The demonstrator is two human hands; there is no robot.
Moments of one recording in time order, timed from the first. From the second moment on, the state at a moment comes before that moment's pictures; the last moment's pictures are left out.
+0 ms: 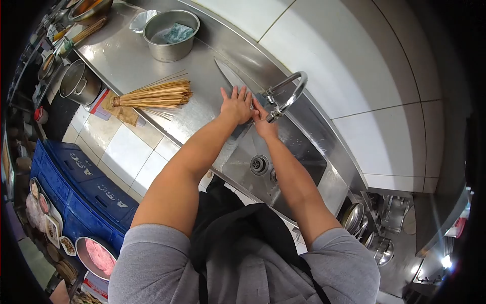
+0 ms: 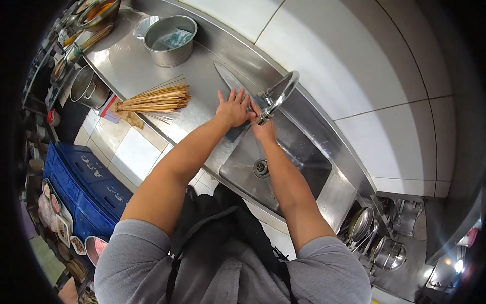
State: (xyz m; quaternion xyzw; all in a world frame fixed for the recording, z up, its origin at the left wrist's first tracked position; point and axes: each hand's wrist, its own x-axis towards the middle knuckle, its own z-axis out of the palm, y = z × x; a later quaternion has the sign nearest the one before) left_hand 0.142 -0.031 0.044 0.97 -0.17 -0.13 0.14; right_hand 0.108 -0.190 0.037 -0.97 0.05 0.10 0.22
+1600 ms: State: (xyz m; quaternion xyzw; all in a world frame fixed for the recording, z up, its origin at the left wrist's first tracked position) left_hand -0.017 -0.057 0.062 0.93 -0.29 -0.18 0.12; right_hand -0.134 -0.248 0.086 -0.92 0.17 0.19 0.31
